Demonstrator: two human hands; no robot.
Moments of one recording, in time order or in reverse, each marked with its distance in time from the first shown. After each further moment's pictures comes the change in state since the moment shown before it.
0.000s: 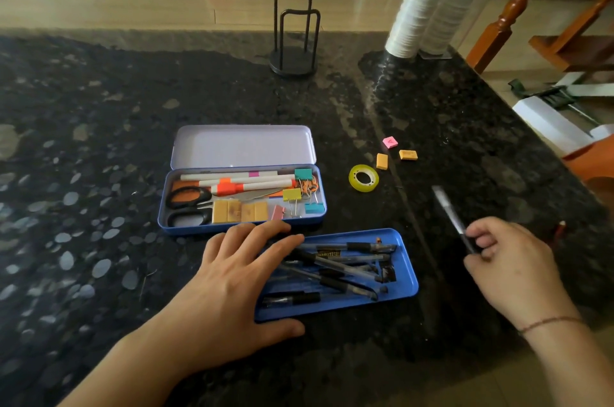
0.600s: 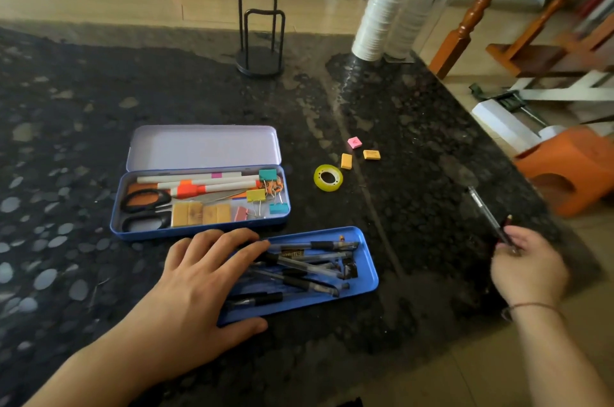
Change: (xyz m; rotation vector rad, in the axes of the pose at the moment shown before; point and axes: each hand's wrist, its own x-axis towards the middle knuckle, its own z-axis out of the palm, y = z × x) left_hand 0.002 0.001 0.008 0.041 -0.034 -0.028; right_hand 0.029 0.091 0.005 0.232 0.381 0.382
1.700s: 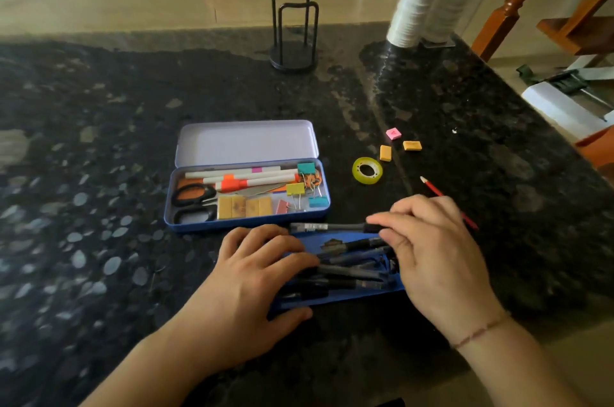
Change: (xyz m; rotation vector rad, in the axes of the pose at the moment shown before) left_hand -0.002 0.010 -0.009 -0.024 0.002 0.092; right_hand -0.125 -0.114 0.018 -0.069 -0.351 -0.900
